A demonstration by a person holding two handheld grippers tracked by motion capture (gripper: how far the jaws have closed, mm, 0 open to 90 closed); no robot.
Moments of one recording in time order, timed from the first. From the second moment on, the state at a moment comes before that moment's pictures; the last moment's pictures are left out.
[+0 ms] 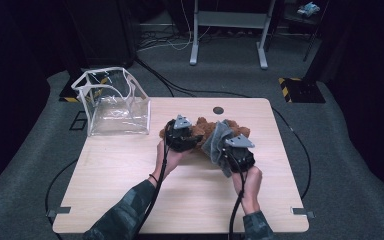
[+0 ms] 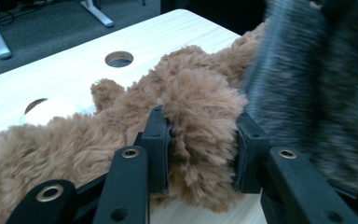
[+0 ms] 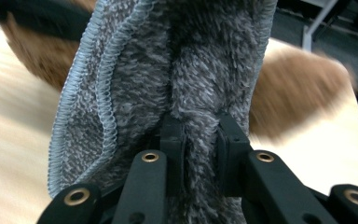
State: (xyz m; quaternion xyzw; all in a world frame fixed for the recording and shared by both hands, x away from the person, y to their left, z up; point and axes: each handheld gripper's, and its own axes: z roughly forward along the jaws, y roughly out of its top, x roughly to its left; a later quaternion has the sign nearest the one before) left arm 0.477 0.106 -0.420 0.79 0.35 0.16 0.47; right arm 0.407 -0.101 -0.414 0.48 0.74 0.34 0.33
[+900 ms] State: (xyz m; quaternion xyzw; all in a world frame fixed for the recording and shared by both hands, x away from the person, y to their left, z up) left arm 0.485 0.117 -0.420 0.79 0.37 0.13 0.47; right arm 0.446 -0.052 -0.387 0.43 0.77 0.37 0.29
